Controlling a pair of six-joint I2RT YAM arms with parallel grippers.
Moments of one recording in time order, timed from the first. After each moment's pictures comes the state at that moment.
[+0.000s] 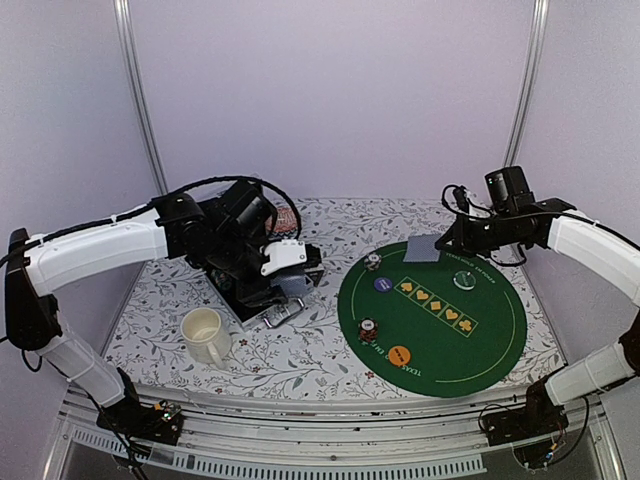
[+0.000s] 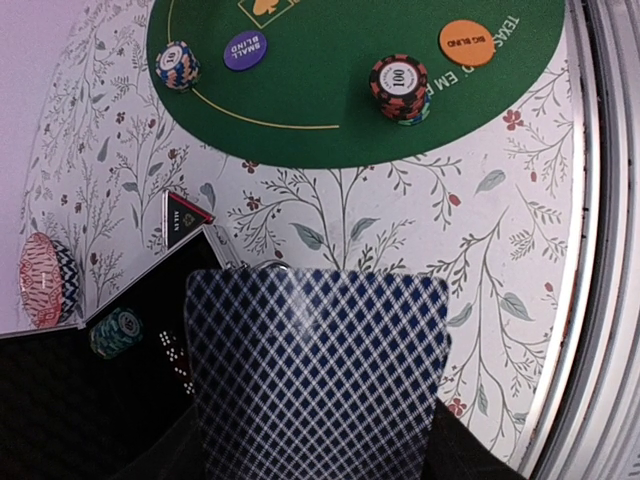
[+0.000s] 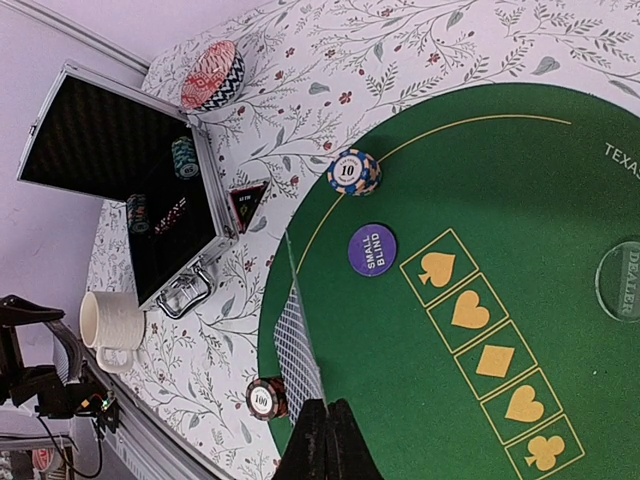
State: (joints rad) left arm -0.89 1.52 1.34 -0.82 0.03 0.55; right arm 0.34 1.33 1.11 -0.57 -0.37 0.41
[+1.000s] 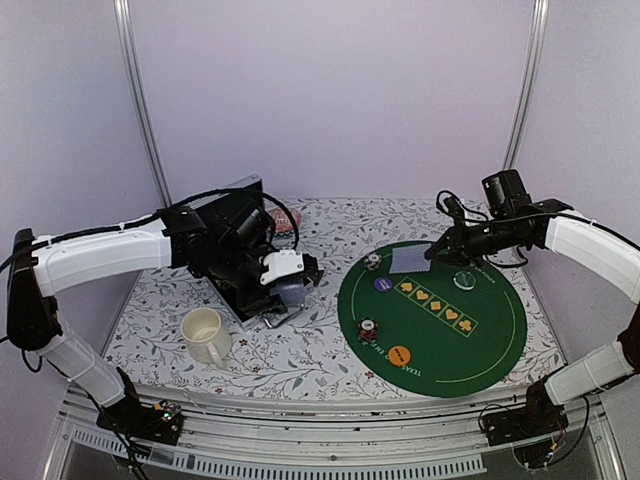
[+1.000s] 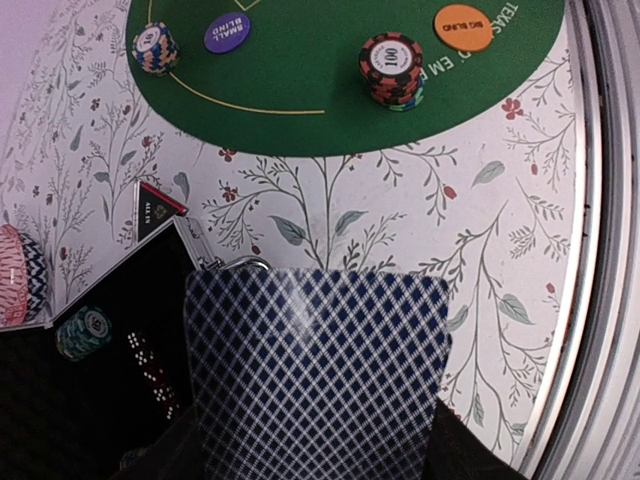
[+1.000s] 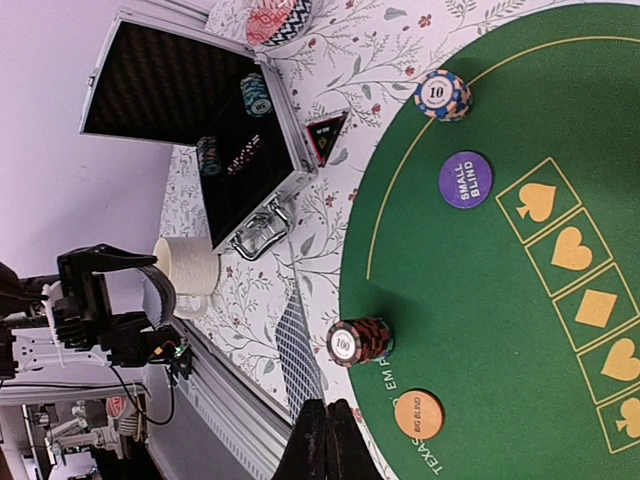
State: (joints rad) left arm -0.86 1.52 1.24 -0.74 0.08 0.54; right arm 0.34 1.35 1.11 -0.63 -0.61 0.47
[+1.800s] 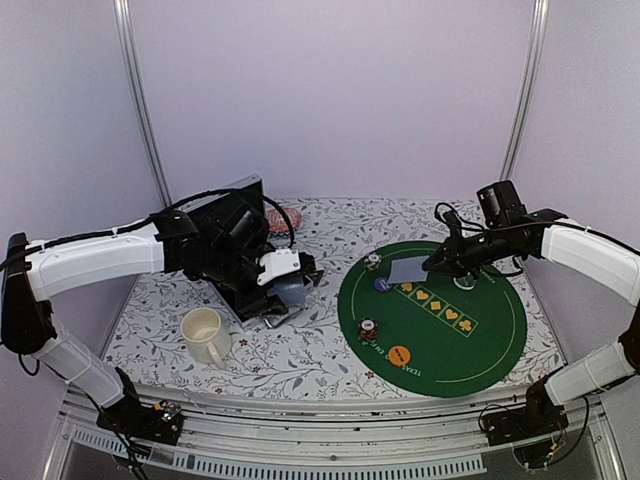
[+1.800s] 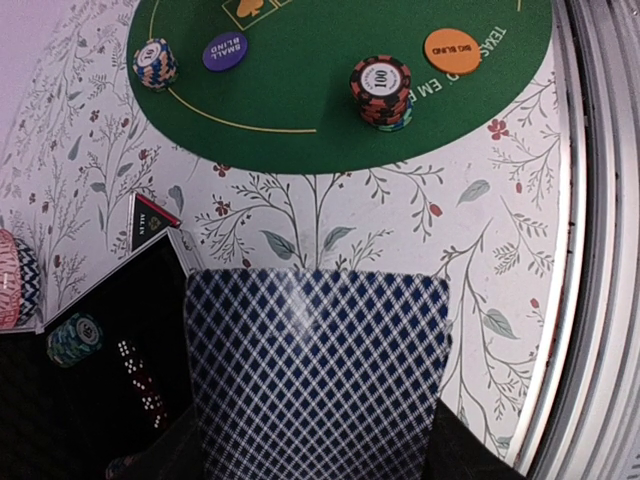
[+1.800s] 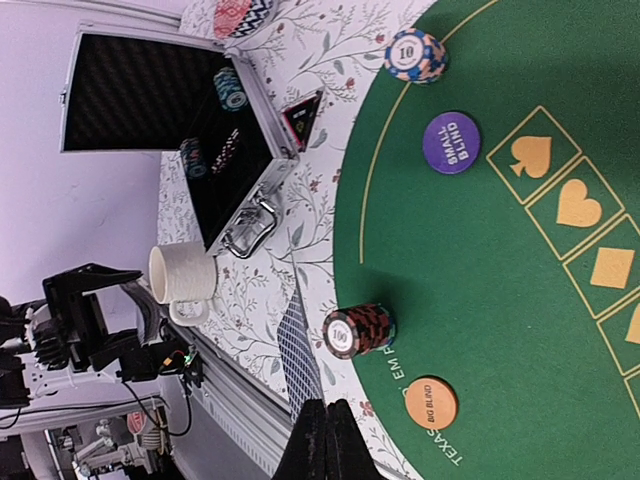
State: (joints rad) left arm -0.86 1.48 1.19 -0.68 0.13 0.52; right arm 0.37 1.34 1.03 -0.56 -0.60 0.61
